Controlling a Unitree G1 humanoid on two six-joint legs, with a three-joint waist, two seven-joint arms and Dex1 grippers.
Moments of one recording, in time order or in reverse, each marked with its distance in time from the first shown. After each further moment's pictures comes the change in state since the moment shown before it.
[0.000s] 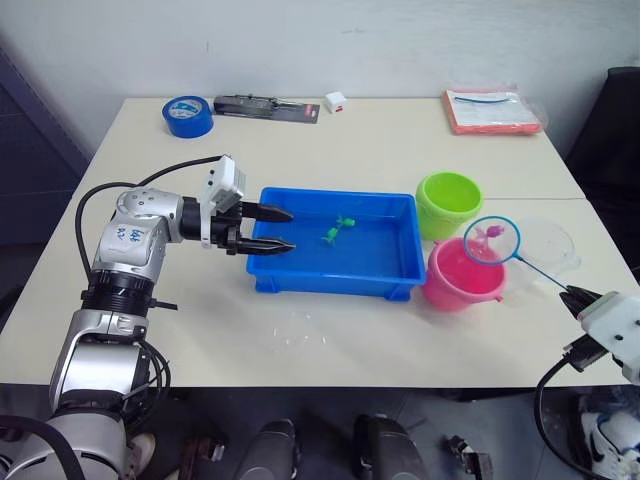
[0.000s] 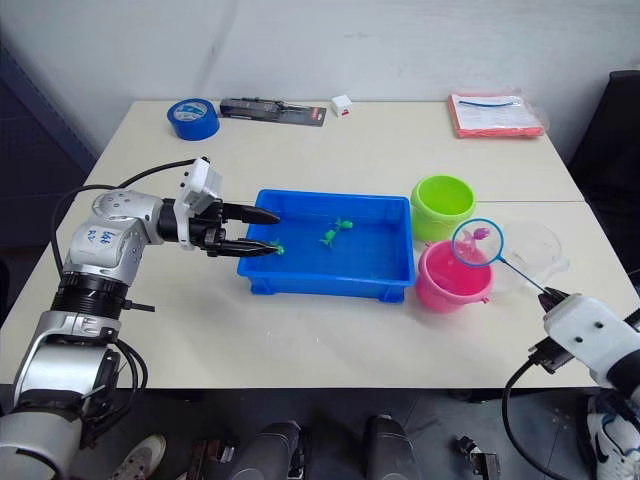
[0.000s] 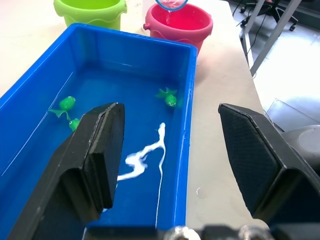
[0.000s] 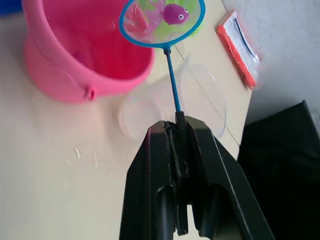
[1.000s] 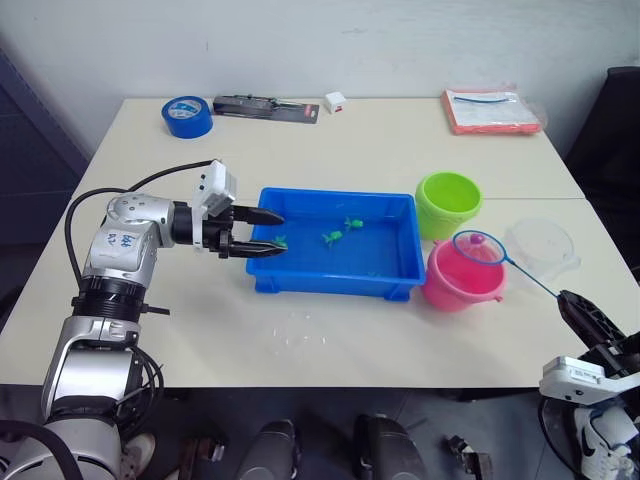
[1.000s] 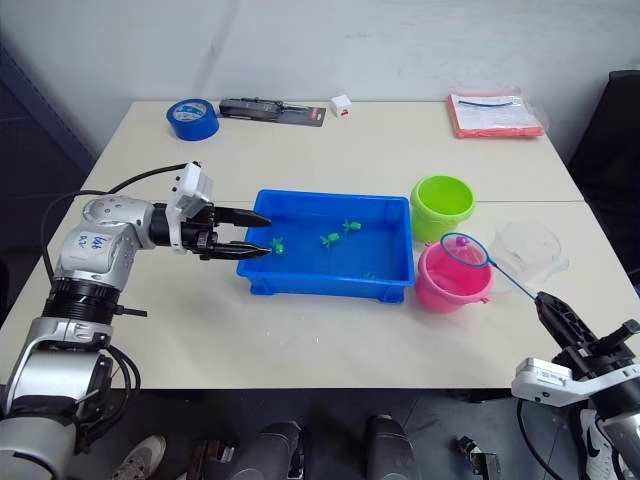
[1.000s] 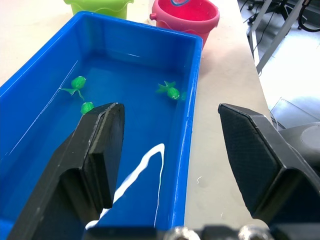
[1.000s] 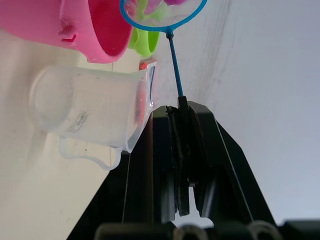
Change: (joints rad) left arm 0.036 0.028 0.020 -0.015 0.000 0.003 0.013; right arm 0.019 0.042 0.030 0.284 -0.775 -0.675 -0.646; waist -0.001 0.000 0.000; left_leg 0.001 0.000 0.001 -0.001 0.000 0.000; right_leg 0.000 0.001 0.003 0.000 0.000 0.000
